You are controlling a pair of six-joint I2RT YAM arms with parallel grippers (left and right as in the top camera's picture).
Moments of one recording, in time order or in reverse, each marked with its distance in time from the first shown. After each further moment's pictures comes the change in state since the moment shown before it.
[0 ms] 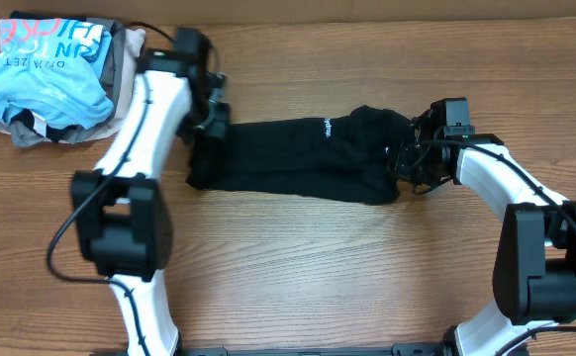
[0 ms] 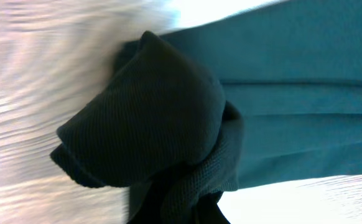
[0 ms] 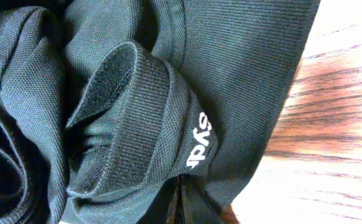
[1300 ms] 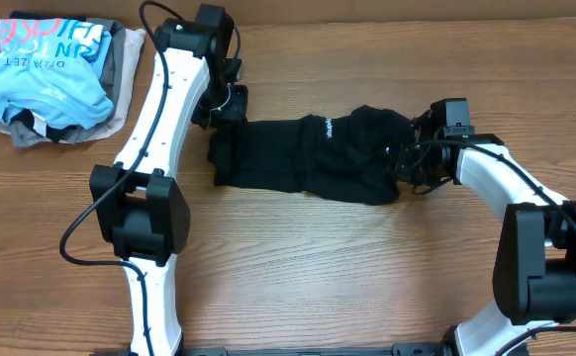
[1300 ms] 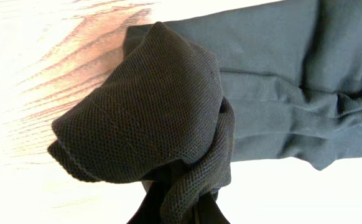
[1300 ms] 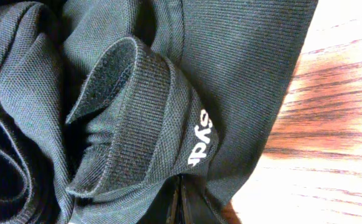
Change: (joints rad) left arm -0.050 0.112 0.345 -0.271 0.031 -0.130; right arm 0.000 0.000 0.000 -0.007 0.000 0.000
